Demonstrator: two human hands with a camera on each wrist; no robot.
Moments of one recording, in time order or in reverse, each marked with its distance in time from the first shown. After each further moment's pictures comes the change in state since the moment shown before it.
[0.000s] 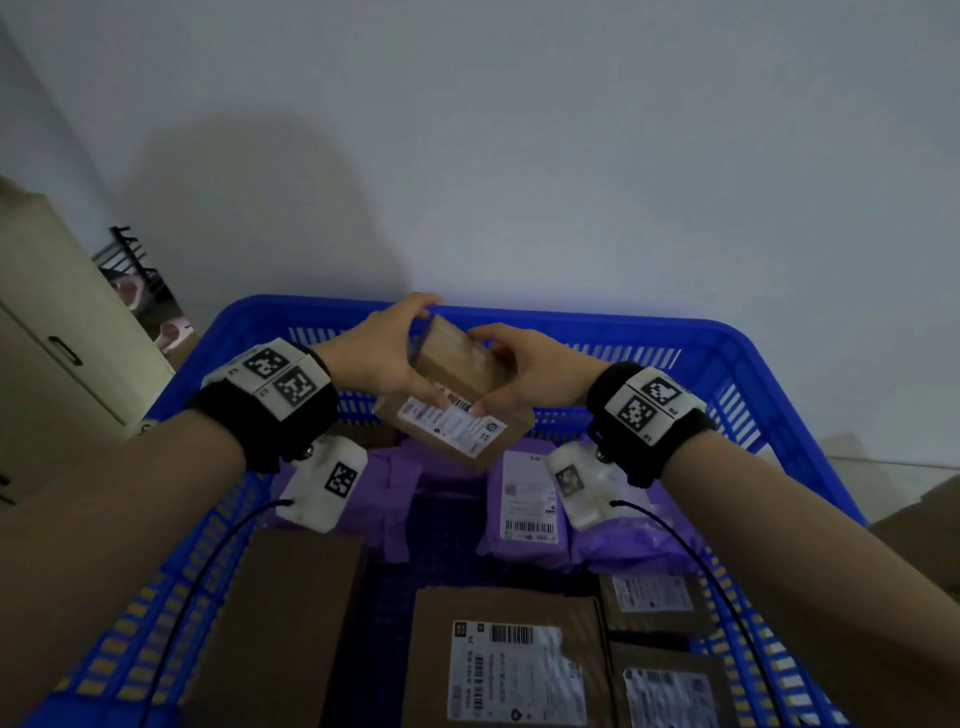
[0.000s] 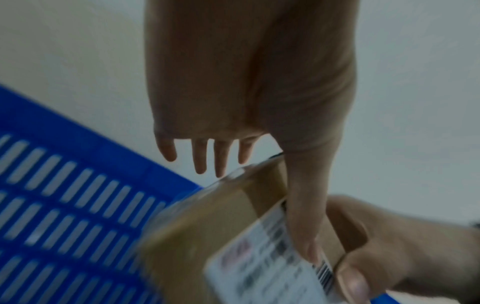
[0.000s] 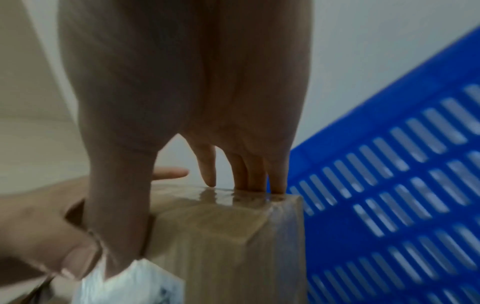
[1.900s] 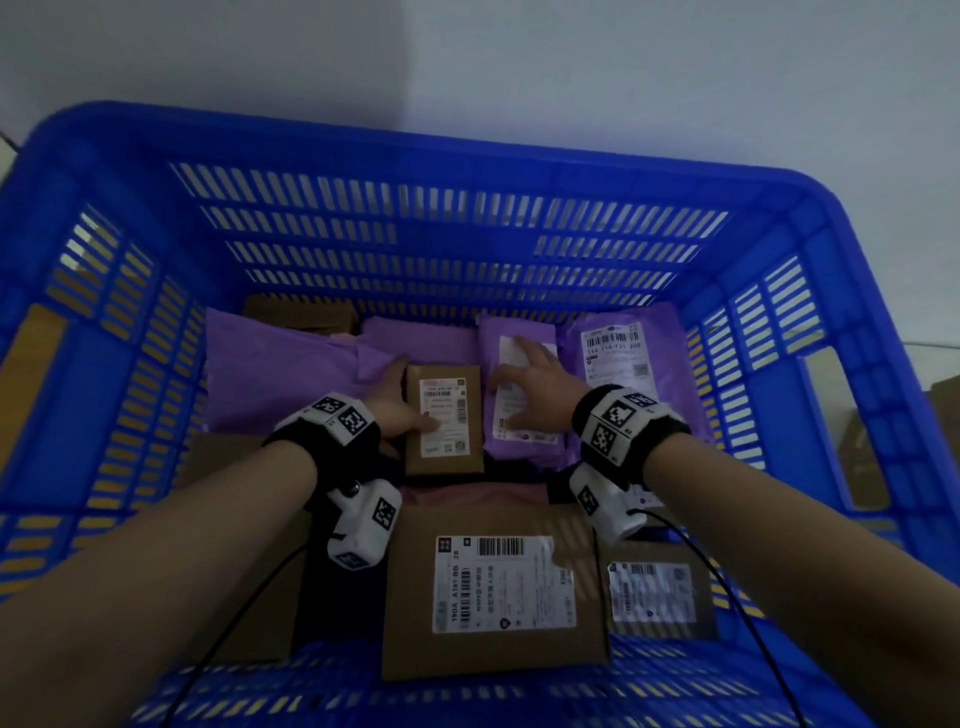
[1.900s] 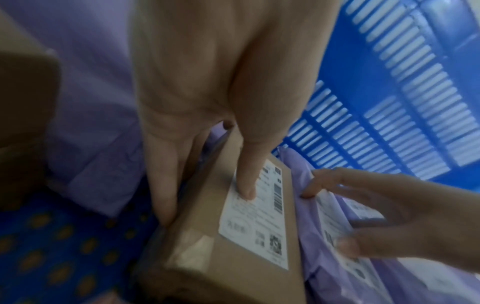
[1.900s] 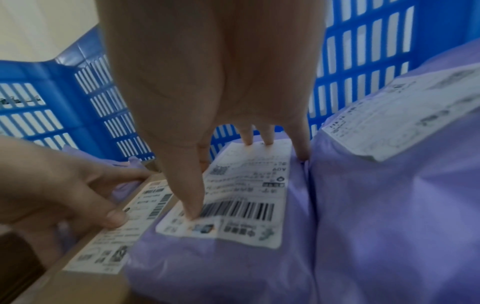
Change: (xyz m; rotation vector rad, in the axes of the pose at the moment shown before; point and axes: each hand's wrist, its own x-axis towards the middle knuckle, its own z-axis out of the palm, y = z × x) left_hand 0.028 -0.117 0.208 -0.459 -0.274 -0.581; right_hand 0.009 0.156 0.124 -0.310 -0.315 0.312
